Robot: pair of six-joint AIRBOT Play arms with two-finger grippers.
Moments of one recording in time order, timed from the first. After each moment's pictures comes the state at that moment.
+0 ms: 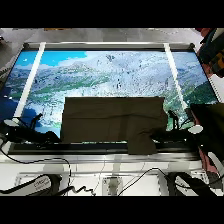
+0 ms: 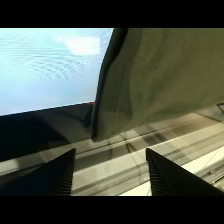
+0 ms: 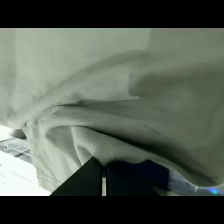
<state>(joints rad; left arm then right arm) 0.51 -1.31 0.65 1.08 -1.33 -0.97 -0.21 -1.02 0.41 -0.78 1.01 1.01</state>
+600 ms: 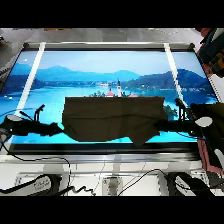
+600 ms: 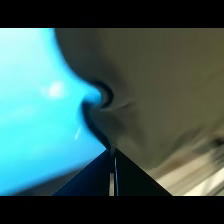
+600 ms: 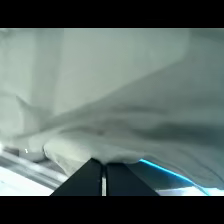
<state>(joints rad) 0.43 -1.31 0.72 0.83 -1.23 -0.87 -0.21 -0.97 0.58 -0.79 1.03 1.06</state>
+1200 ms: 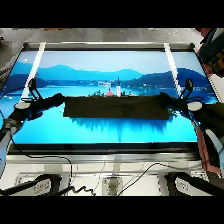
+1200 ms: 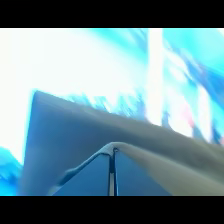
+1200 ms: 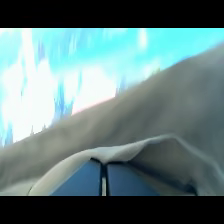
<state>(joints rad) 0.15 -1.33 0.83 0.36 -0.47 -0.80 -0.08 -1.29 0.85 -0.66 0.43 1.26</state>
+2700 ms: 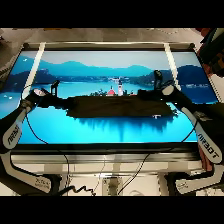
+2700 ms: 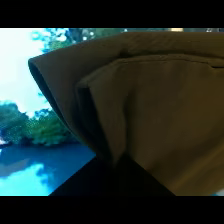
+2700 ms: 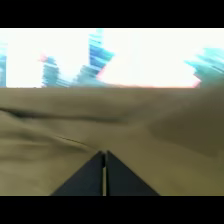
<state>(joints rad) 0.12 -1.71 1.23 0.84 -0.95 -1.04 0.15 -1.59 1.20 -0.91 0.62 1.31</state>
